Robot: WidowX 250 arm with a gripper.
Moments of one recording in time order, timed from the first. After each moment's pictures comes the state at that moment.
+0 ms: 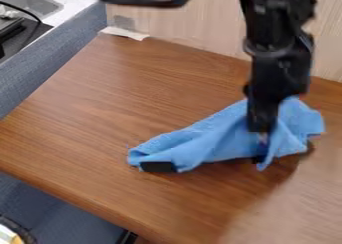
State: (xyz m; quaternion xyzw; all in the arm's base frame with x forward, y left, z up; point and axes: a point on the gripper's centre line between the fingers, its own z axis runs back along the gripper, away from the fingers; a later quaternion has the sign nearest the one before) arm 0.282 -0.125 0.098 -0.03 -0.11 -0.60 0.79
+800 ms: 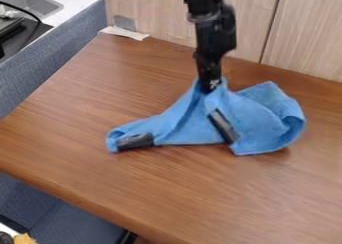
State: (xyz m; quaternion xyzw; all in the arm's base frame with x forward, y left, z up) arm 0.364 -0.035 0.046 -0.07 -0.07 -0.49 0.87
